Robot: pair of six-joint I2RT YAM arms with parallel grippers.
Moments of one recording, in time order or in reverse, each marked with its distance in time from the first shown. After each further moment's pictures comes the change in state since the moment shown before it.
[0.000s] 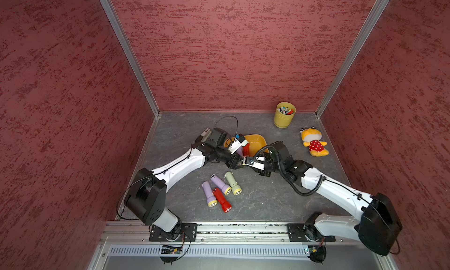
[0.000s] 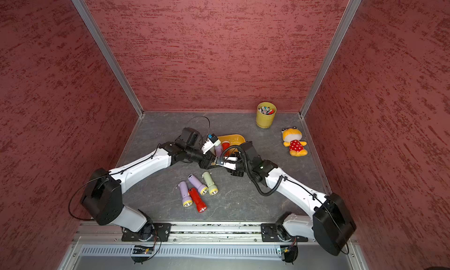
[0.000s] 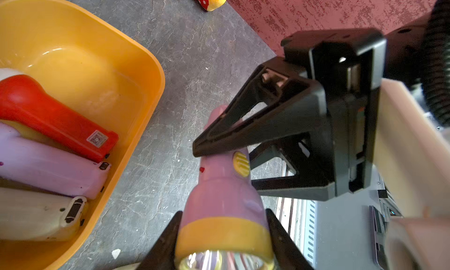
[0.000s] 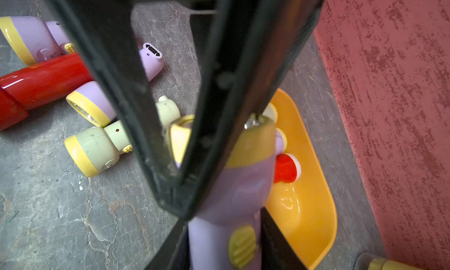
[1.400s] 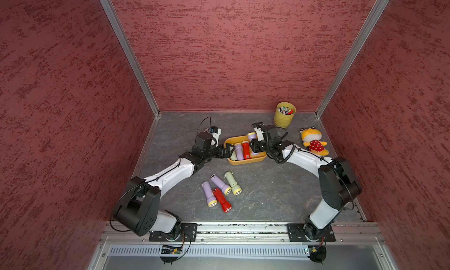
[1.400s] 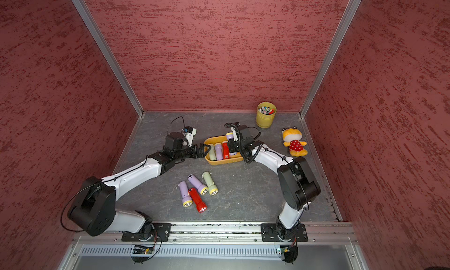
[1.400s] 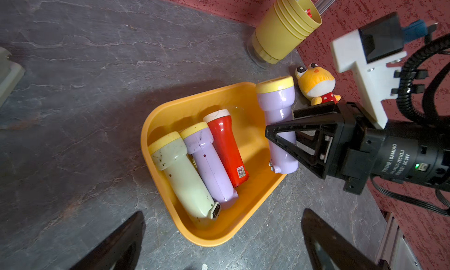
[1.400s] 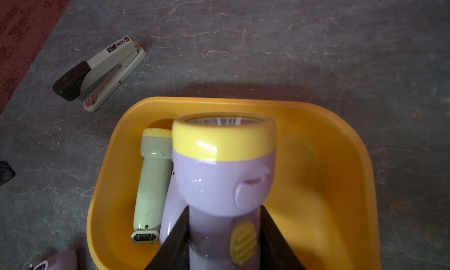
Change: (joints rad) left arm 0.135 -0.112 -0.281 0.454 -0.467 -0.461; right arm -0.182 0.473 0.291 0.105 0.135 1.146
